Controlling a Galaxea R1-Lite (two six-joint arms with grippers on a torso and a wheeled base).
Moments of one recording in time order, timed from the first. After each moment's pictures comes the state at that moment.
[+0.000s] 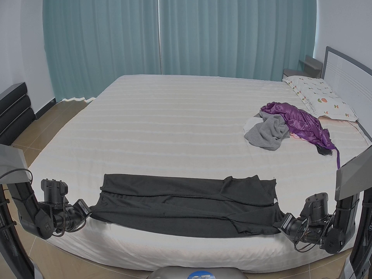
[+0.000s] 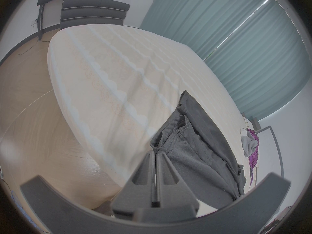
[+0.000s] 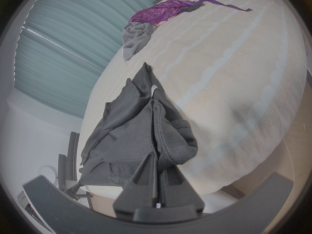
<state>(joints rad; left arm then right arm) 0.05 2.06 -0.26 -1.01 -0.07 -0.74 0.30 2.21 -0.06 -1.39 0.03 0.97</state>
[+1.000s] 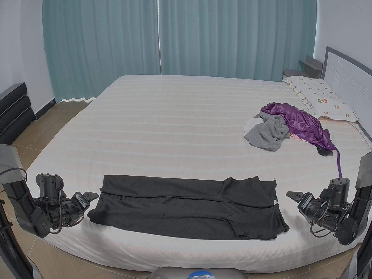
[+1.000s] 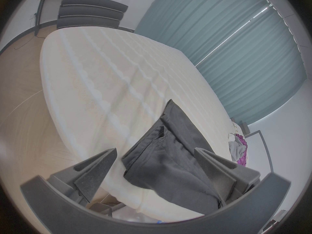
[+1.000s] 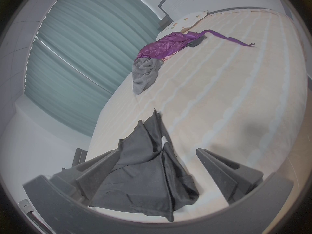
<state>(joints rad) 0.06 2.01 -0.27 -1.03 -0.13 -0.78 0.11 2.06 -0.05 -1.44 0.03 0.86</state>
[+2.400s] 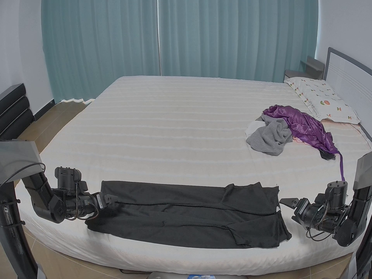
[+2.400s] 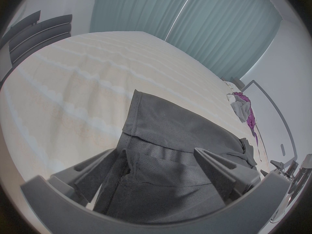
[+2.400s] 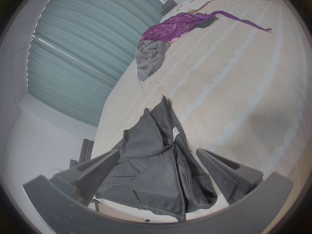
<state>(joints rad) 0.00 2.17 -0.53 -0.87 -0.23 -0.37 0.12 2.09 -0.04 -1.44 0.18 0.87</state>
